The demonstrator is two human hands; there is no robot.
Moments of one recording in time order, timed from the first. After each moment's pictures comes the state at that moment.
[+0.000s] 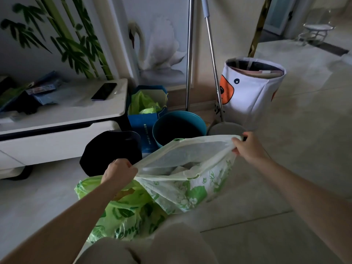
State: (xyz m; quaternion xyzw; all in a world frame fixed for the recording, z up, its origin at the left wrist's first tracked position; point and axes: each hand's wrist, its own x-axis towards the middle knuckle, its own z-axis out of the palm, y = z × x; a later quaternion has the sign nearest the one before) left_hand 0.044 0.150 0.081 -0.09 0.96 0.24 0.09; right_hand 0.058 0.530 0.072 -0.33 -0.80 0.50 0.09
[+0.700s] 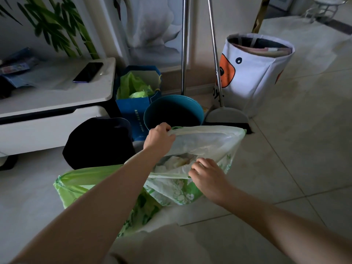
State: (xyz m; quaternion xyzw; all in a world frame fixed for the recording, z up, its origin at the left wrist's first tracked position) left_hand -0.004 0.286 0.065 0.05 0.95 0.31 0.06; right_hand 0.116 0.441 -0.009 0.23 -0.97 -0.01 0.11
